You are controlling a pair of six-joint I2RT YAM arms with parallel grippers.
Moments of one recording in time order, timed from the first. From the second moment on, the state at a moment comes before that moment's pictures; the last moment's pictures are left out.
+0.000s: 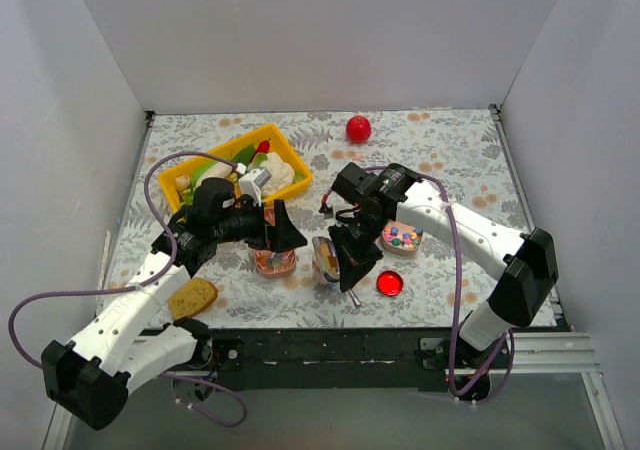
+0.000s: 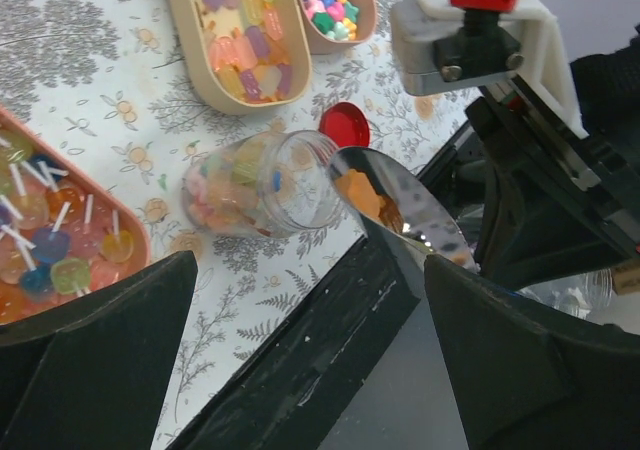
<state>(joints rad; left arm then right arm) -0.48 0.95 0.85 -0.47 0.53 -0.47 0.89 1.59 1.48 -1.32 -0.62 0.44</state>
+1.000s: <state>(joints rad) -0.68 1.03 0.75 -0.30 0.38 -0.54 0.79 1.63 1.50 -1.35 -0.75 0.45</state>
